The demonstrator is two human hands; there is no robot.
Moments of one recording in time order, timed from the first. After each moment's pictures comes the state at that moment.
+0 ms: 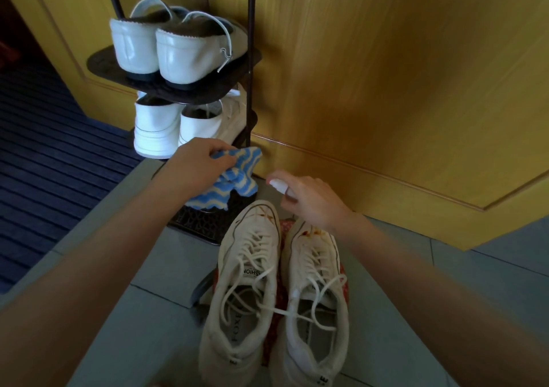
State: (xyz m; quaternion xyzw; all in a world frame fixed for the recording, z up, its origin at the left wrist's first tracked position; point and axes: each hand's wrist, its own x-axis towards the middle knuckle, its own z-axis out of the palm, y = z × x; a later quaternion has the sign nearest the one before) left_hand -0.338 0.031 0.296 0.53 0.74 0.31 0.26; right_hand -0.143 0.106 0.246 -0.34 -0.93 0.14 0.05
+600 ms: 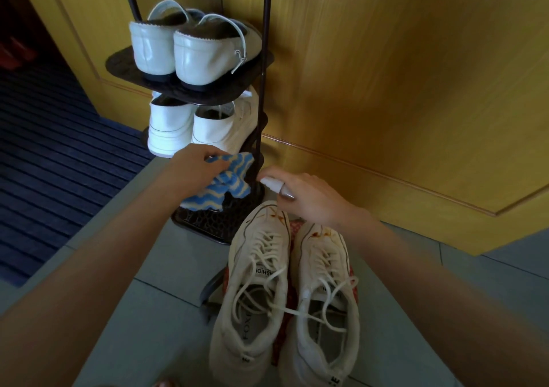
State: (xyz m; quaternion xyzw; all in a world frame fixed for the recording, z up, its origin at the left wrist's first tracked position) left_hand -0.360 0.026 0.287 0.49 0.77 0.29 0.28; right_hand -0.161 0.103 0.253 -0.29 -0.93 0.20 0.06
